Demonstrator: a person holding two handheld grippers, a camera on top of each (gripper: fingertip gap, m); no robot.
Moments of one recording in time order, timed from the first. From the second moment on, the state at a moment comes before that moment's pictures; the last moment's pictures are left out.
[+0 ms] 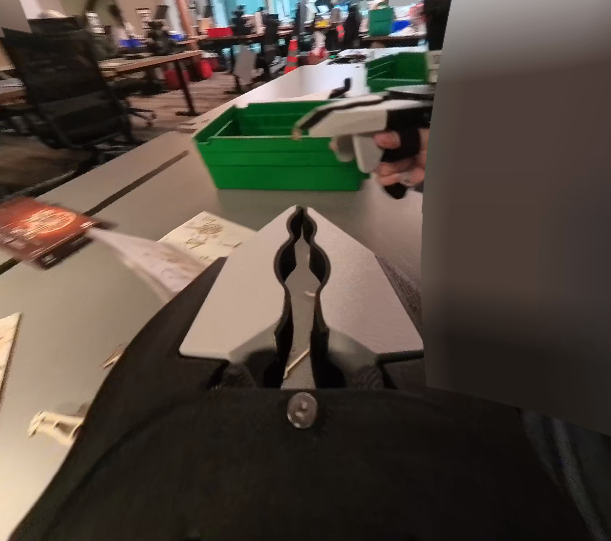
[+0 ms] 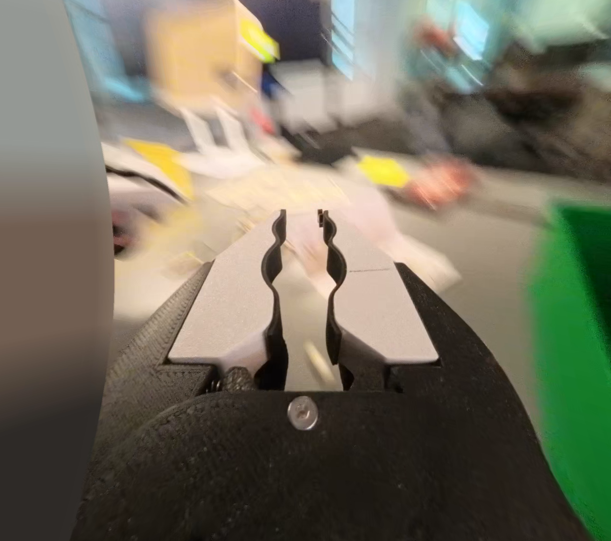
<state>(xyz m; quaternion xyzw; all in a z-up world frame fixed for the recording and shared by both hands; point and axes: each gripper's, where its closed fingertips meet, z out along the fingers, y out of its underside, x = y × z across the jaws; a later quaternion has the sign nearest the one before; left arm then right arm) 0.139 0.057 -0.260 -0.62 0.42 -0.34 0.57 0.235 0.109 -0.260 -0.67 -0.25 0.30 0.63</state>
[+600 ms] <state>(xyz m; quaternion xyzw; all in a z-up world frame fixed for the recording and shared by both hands) 0.148 0.077 -0.329 -0.66 0.42 -0.33 0.53 0.283 0.117 -0.376 -0.82 -0.34 0.09 0.44</state>
